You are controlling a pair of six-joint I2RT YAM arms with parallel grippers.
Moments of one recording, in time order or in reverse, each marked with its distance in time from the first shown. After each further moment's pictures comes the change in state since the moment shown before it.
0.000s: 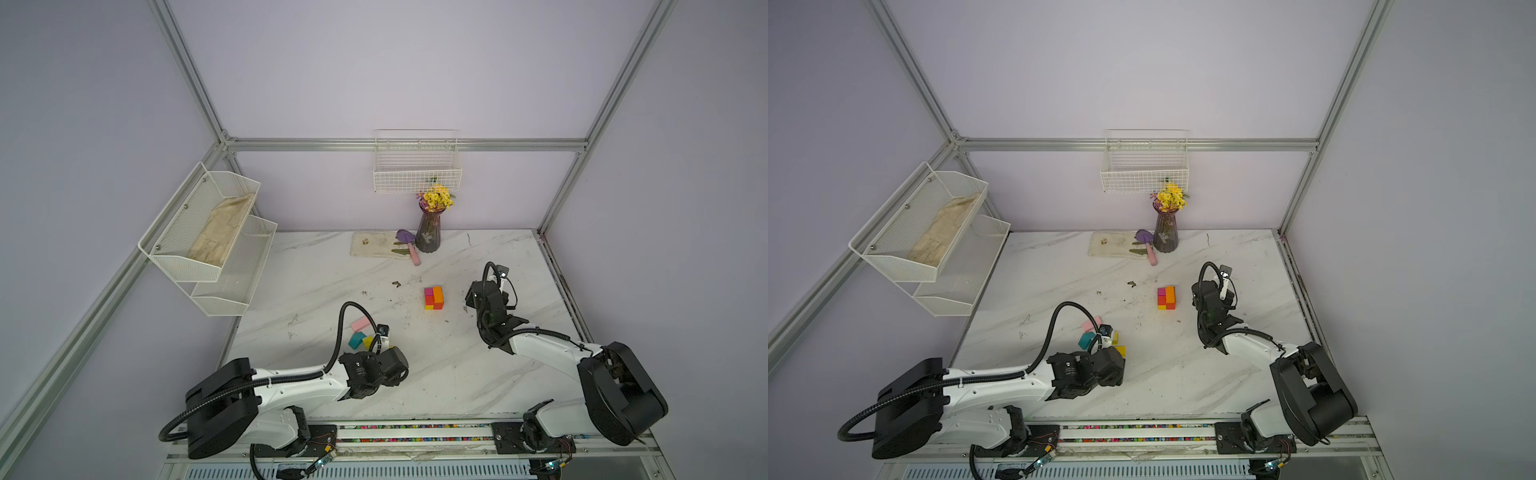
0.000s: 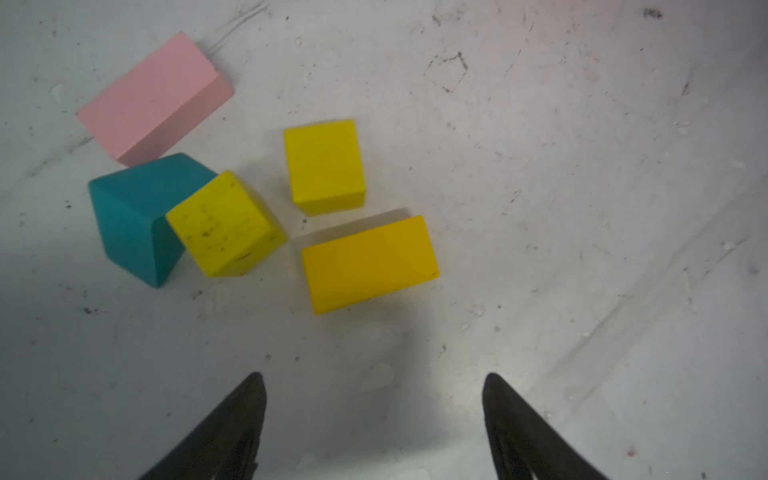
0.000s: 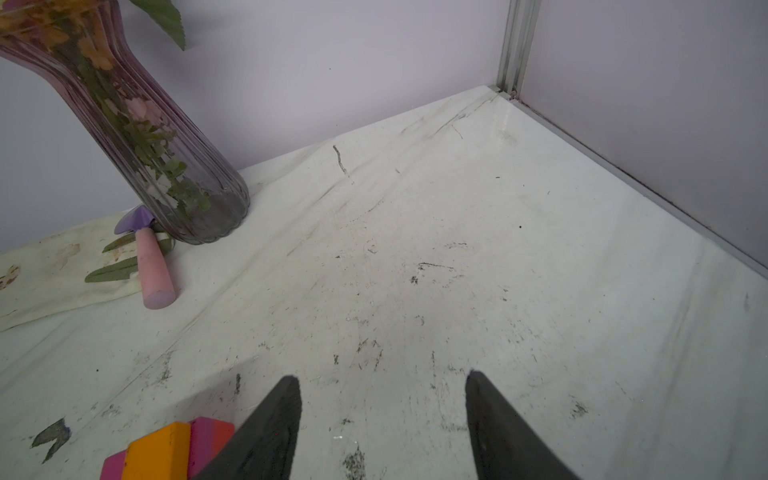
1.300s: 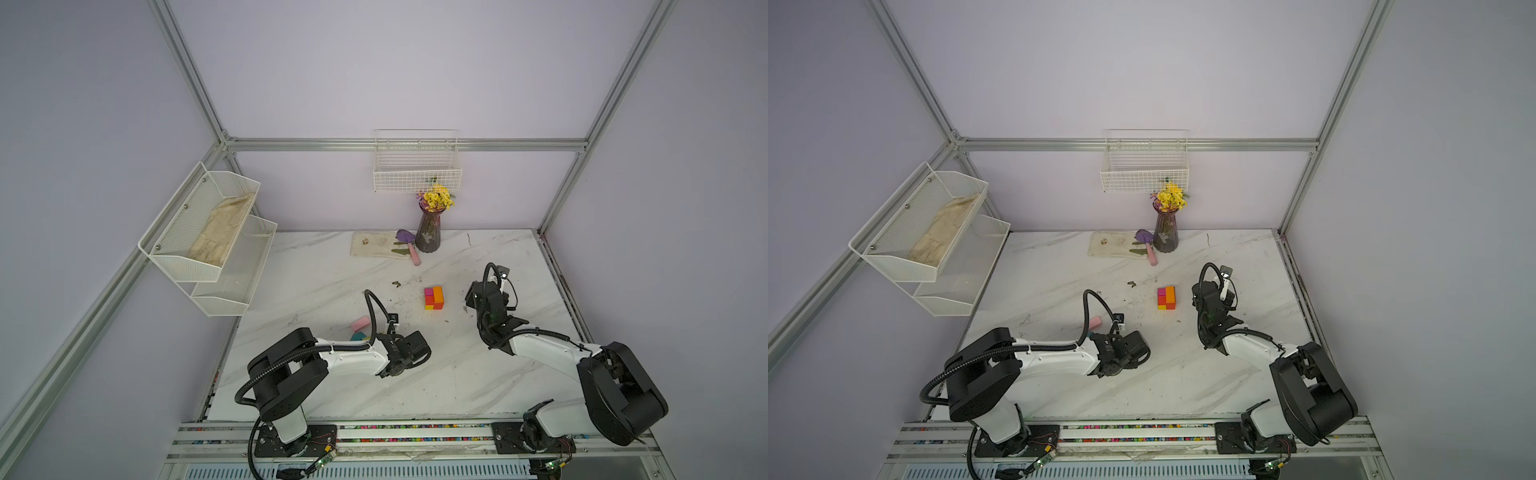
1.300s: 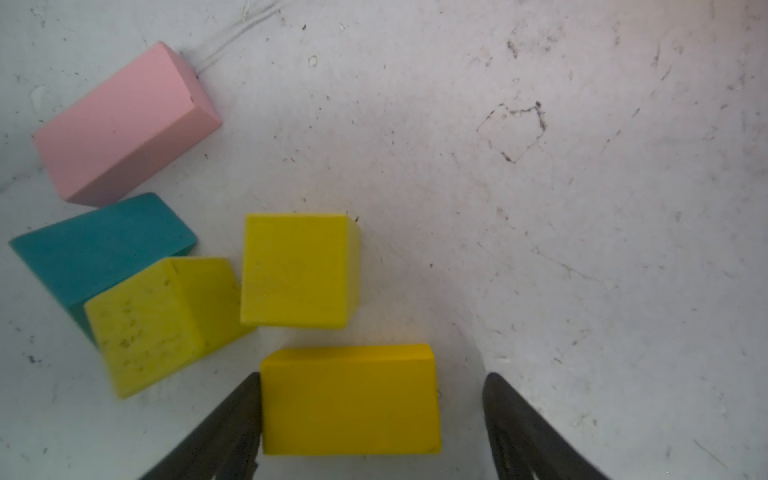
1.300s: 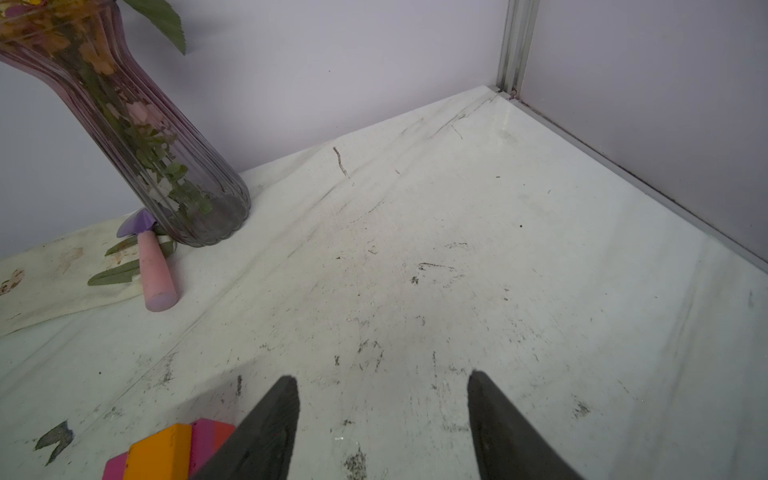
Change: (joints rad) left arm 0.068 0.327 0.221 -0.101 -0.053 -0.131; right arm 0.000 0.011 -0.007 0.018 0.002 0.004
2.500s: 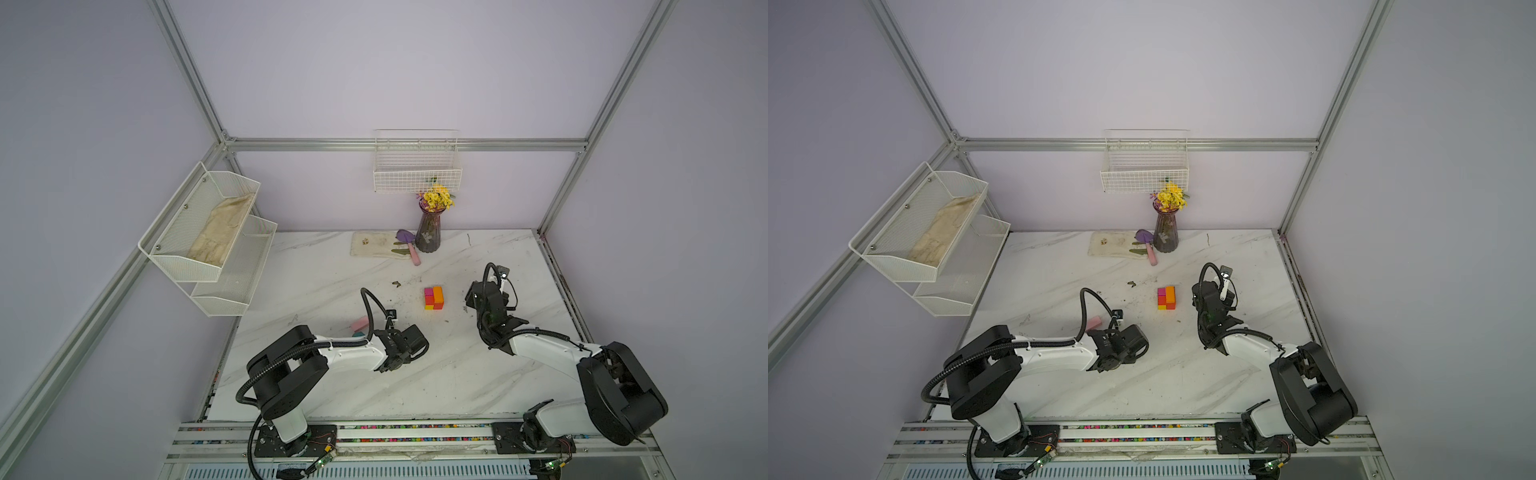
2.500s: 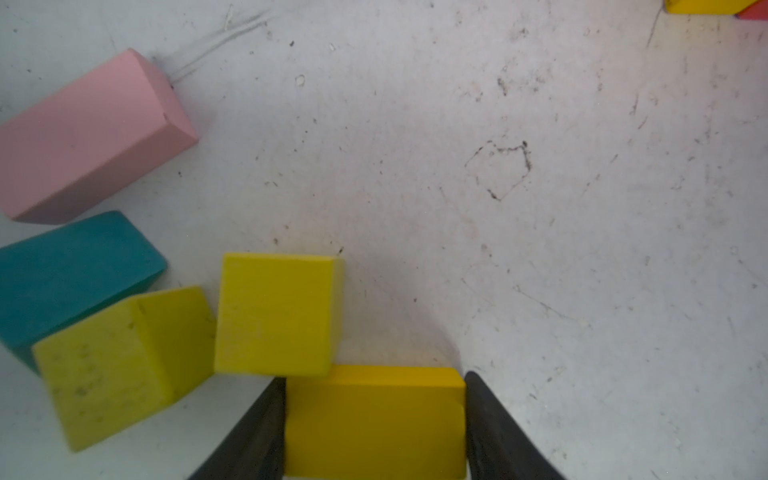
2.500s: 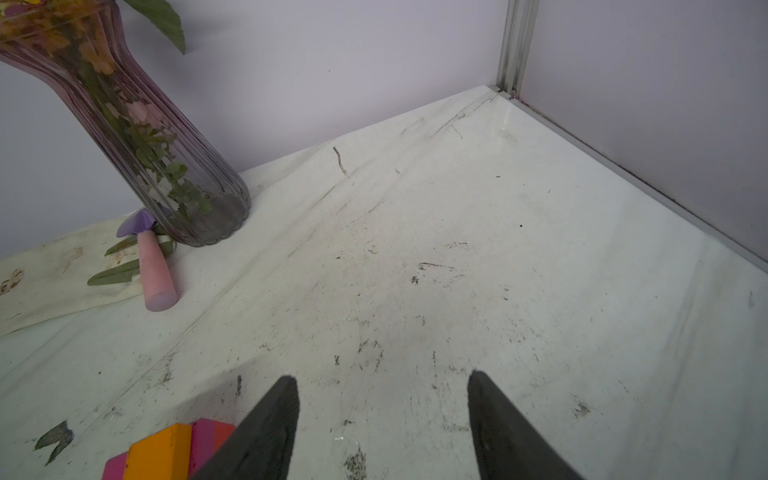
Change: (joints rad) left arm 0.042 0.004 0.000 0.064 0.055 0.008; right arm 0.000 0.000 0.000 0.000 0.000 0.000
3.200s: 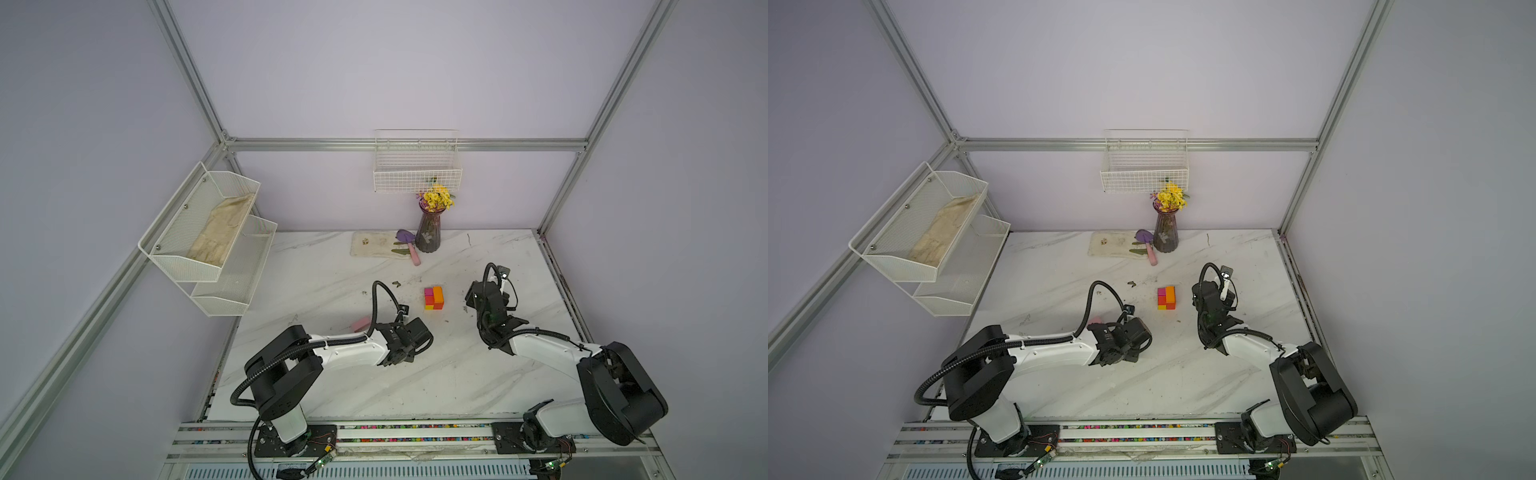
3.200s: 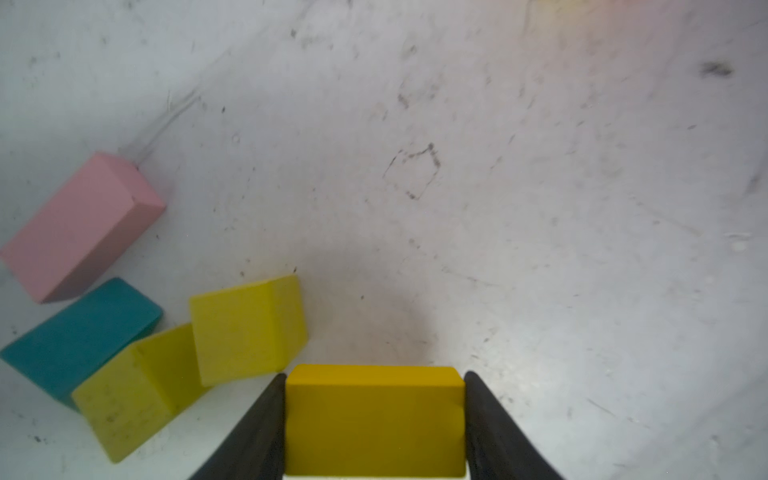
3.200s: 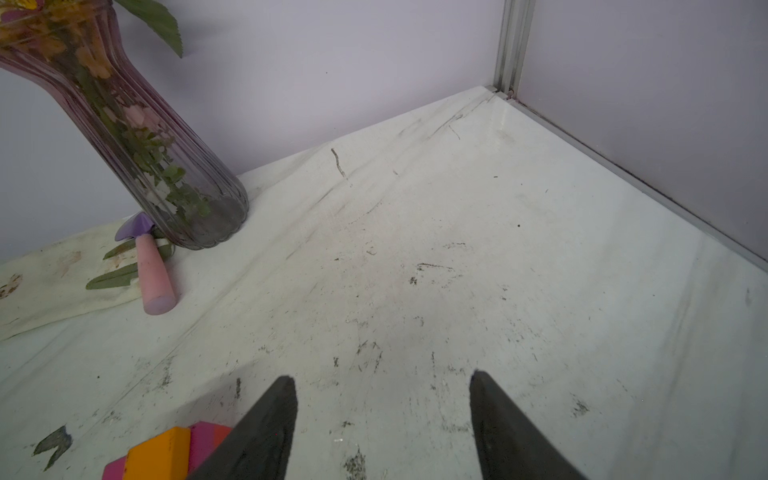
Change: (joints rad) left arm 0.009 -0.025 0.126 -0.086 0.041 0.269; right arm 0.000 0.000 0.000 0.000 0.010 0.007
